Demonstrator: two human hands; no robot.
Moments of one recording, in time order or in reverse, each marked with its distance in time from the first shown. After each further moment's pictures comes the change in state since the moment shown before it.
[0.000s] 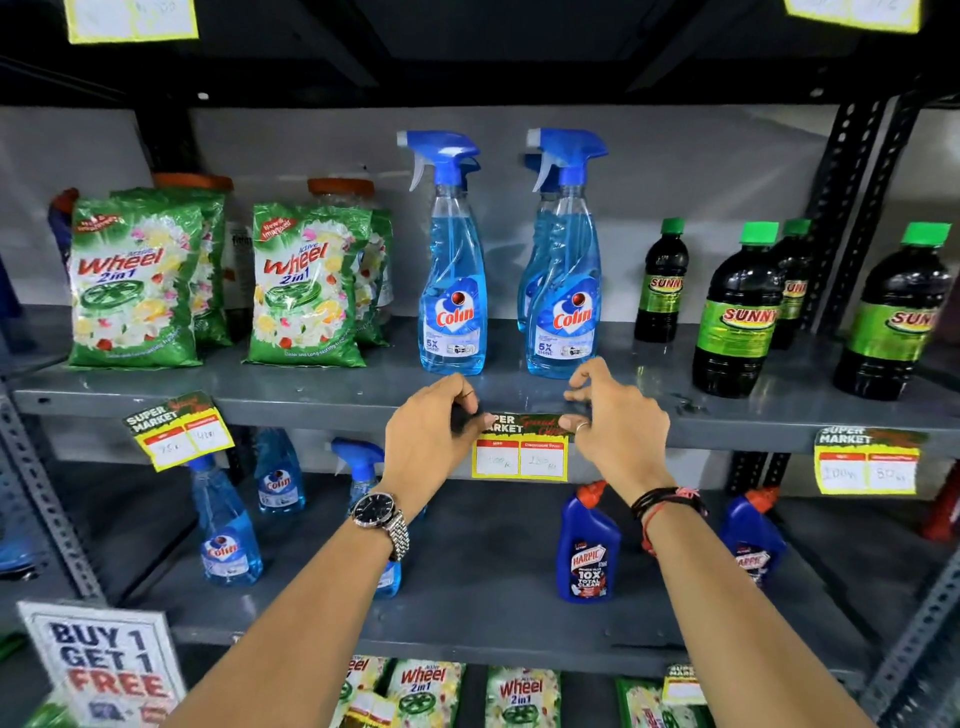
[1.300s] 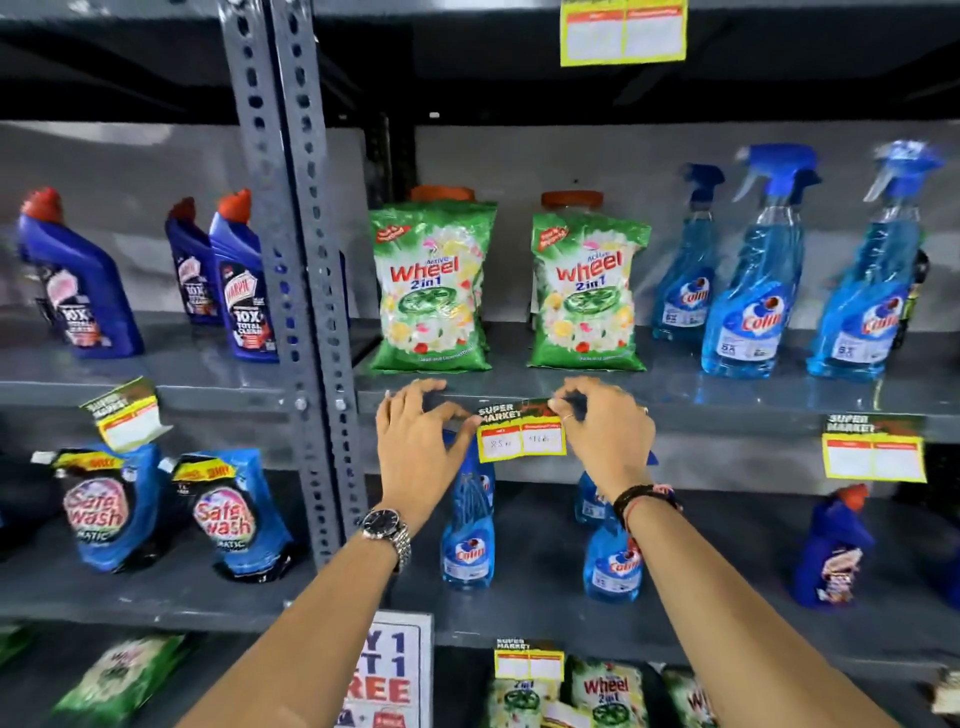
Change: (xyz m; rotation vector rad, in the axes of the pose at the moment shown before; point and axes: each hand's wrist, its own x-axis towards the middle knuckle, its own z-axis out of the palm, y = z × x) left_hand -0.021 -0.305 -0.243 0.285 0.122 0.036; right_hand -0.032 -0.335 0.195 0.136 0.230 0.002
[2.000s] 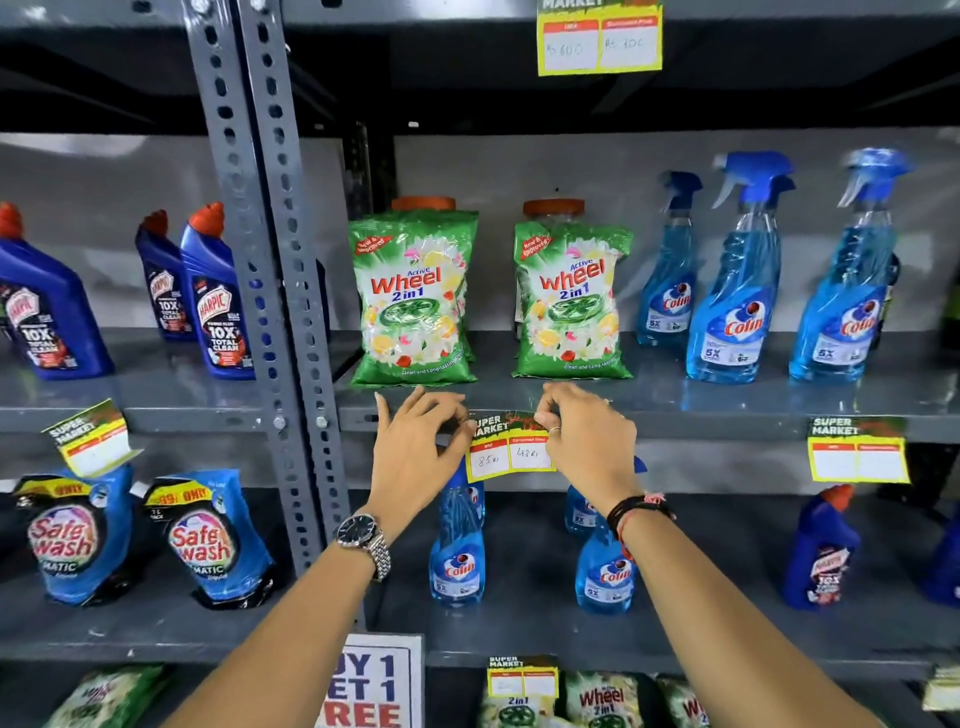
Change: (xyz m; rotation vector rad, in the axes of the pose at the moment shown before) left_hand 0.015 0.006 -0.003 -0.211 -0.103 0.073; right_hand 0.003 -0.006 -0.002 -0.123 -0.135 -0.075
